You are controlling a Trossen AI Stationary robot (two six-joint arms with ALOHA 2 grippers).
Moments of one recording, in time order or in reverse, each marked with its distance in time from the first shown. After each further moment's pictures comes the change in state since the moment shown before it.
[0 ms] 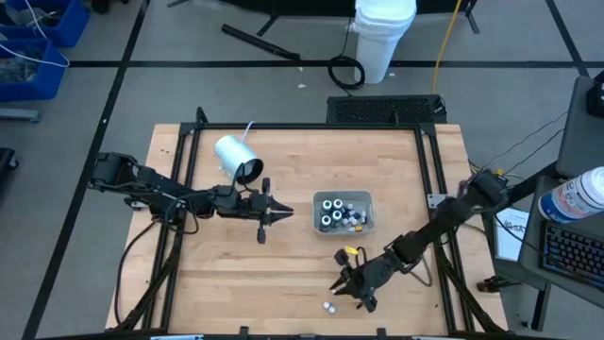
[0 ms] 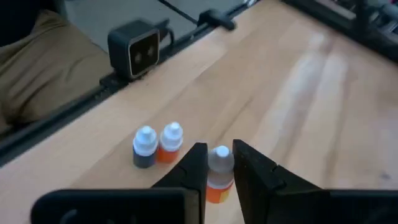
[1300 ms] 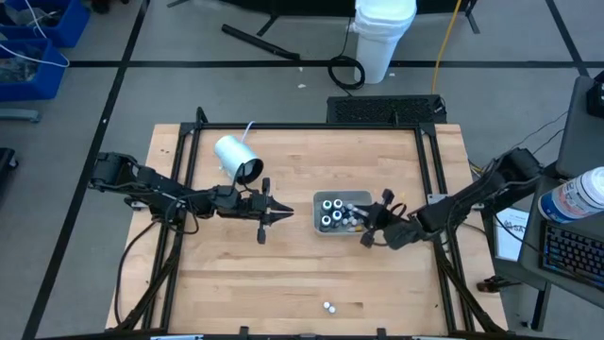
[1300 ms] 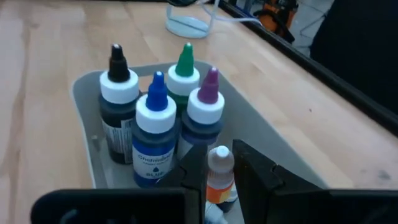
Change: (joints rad) left arm 0.000 0.000 0.000 -0.005 -0.002 0.000; right arm -0.157 -0.467 -0.360 -0.251 0.745 0.584
